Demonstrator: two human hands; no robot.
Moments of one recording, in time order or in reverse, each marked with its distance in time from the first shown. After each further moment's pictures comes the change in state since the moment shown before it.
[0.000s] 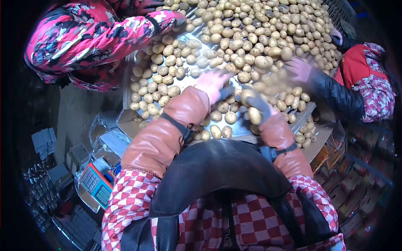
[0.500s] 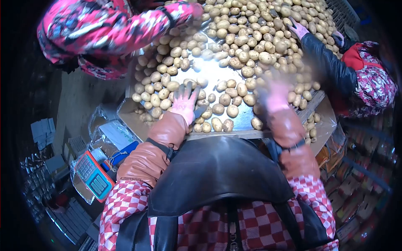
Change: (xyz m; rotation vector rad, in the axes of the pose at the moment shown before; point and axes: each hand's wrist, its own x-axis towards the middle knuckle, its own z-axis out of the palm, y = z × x) left_hand -0.134 -0.019 0.032 0.251 0.087 -0.302; right_hand 0.024 -0.002 -0.054 -1.703 0.578 -0.761
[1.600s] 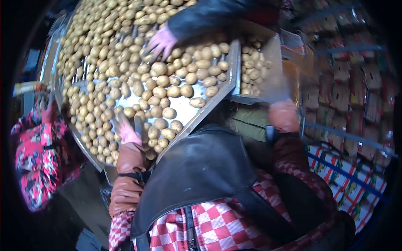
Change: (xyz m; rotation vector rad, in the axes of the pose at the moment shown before) left_hand 0.060 -0.016 0.037 0.027 0.098 0.069; right_hand -0.309 0.151 -0.094 -0.380 0.004 0.831
